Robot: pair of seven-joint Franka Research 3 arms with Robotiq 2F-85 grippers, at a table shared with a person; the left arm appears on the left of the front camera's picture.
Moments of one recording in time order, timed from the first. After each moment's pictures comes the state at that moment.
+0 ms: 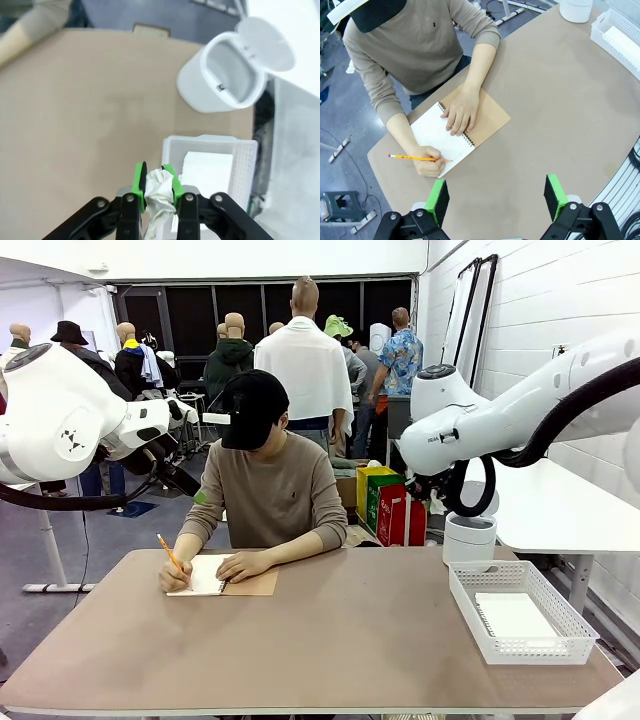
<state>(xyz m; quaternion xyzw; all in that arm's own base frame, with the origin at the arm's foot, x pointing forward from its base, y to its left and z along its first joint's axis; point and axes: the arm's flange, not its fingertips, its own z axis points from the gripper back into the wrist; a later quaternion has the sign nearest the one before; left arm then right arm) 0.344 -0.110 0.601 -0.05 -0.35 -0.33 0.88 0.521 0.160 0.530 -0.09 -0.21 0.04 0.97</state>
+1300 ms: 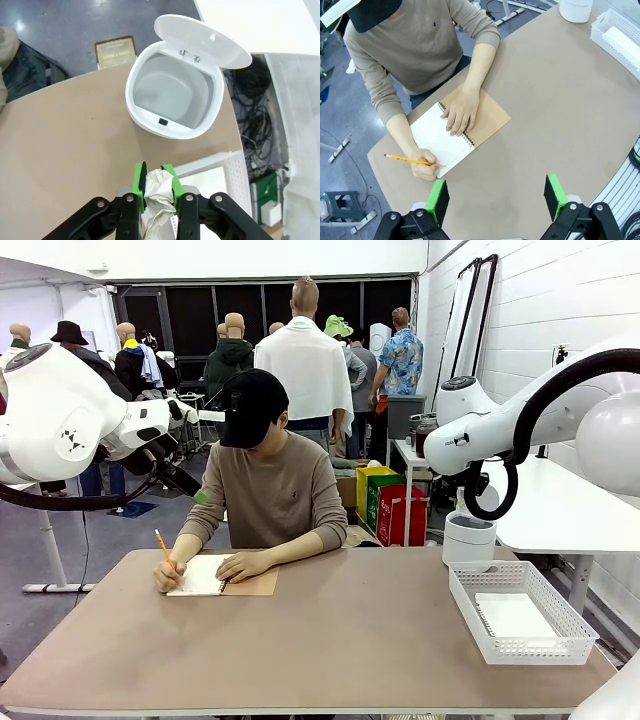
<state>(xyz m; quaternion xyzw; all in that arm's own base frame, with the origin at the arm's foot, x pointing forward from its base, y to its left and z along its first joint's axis) 0.344 -0.110 0.601 -0.05 -0.35 -0.33 0.88 0.594 0.087 0.504 -0.08 -0.21 -0.12 0.97</state>
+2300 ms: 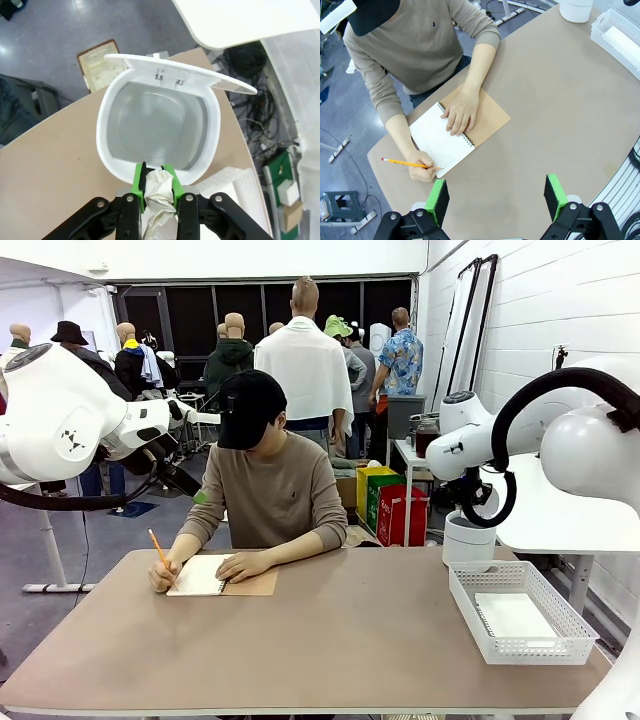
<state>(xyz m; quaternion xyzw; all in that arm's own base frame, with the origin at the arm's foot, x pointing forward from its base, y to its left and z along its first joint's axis) 0.344 -0.110 0.601 -0.05 -0.35 -0.33 0.88 0.657 0.055 0.462 -0.09 -0.18 -0.22 0.95</state>
